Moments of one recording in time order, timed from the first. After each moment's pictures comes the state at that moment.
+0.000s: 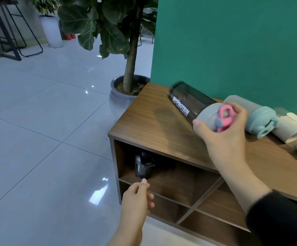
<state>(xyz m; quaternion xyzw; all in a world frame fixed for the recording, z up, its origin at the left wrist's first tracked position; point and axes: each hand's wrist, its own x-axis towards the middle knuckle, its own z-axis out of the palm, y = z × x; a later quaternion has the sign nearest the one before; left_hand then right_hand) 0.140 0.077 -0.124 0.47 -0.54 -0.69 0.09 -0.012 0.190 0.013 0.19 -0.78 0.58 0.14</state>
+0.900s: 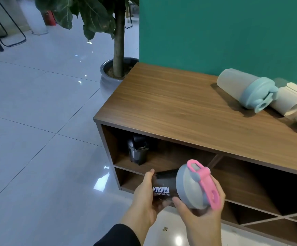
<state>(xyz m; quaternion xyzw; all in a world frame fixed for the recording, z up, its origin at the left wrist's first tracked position) 0.117 0.112 -0.148 0.53 -0.28 -0.80 -0.05 0.113 0.244 -0.148 0.07 -0.71 0.70 0.03</state>
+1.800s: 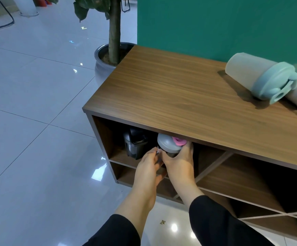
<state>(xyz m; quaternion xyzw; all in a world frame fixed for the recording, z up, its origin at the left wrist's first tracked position) 0.083 0.097 -0.165 0.38 -0.41 -0.83 0.06 0.005 0.166 -0.202 0.06 -0.86 0.51 -0.02</state>
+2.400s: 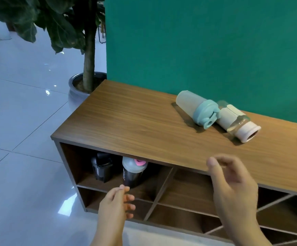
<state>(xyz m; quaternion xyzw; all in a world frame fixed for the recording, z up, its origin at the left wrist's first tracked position) 0.111 0.128 -0.137 0.46 -0.48 -0.75 0.05 0.037 0.328 -0.019 0.14 -0.82 0.53 0.19</state>
